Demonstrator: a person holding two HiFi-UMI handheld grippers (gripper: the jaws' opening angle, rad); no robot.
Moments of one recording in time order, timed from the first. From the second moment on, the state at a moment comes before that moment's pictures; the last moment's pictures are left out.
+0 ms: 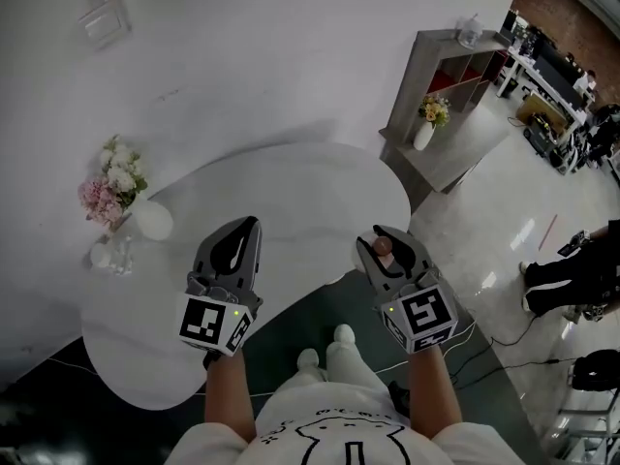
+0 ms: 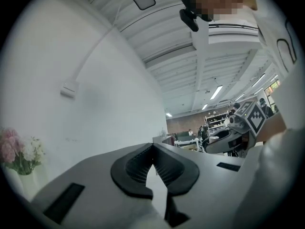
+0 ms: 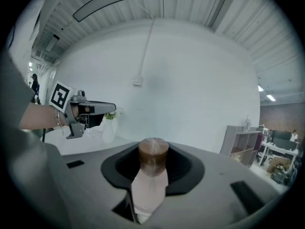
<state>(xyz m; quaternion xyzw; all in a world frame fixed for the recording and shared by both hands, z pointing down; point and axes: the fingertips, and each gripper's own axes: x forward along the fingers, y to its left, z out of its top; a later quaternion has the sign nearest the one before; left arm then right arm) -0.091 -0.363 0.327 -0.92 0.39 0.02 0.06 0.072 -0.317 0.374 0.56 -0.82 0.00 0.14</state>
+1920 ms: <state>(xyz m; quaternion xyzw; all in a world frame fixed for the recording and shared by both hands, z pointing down) -0.018 -0.533 0.449 -0.89 0.45 -0.09 -0.03 0.090 -0.584 0.599 0.41 -0.88 0.11 0.21</state>
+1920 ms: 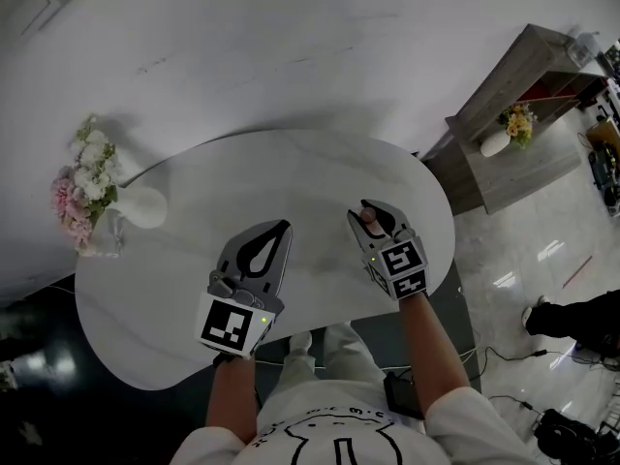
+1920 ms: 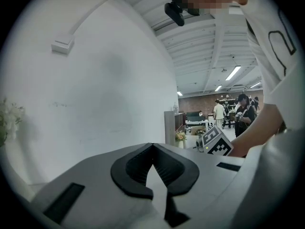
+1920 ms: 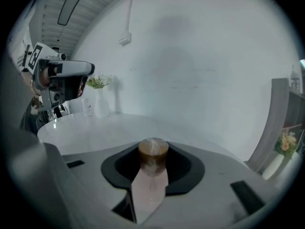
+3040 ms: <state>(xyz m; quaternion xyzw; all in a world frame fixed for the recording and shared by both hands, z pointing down) -0.026 -0.515 0.433 -0.89 0.45 -0.09 0.00 0.091 -0.579 0.603 0.45 -0.86 0.12 0.20</state>
